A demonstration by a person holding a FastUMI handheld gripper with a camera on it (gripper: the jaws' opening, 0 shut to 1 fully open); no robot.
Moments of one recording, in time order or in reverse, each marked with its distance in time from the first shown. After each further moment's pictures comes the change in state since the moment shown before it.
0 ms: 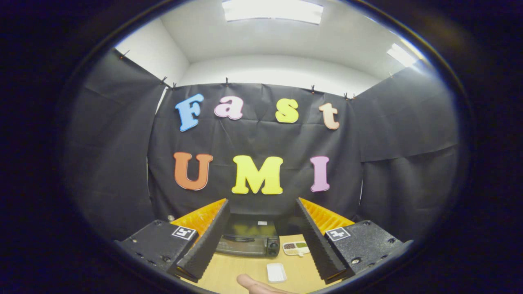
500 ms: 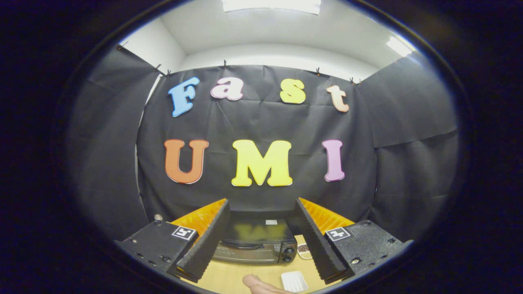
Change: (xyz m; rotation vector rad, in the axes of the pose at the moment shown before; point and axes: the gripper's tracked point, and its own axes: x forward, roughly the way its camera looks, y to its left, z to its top) arm 0.141 0.040 -0.063 0.021 0.042 0.021
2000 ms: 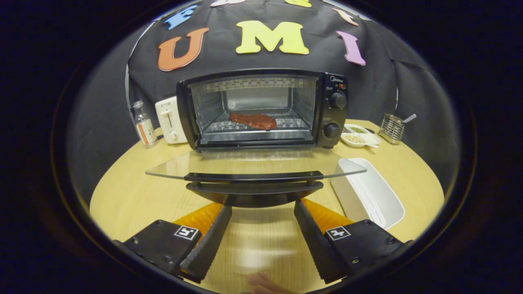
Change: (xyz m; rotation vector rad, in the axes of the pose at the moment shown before) arm 0.025 0.041 -0.430 0.064 0.659 0.003
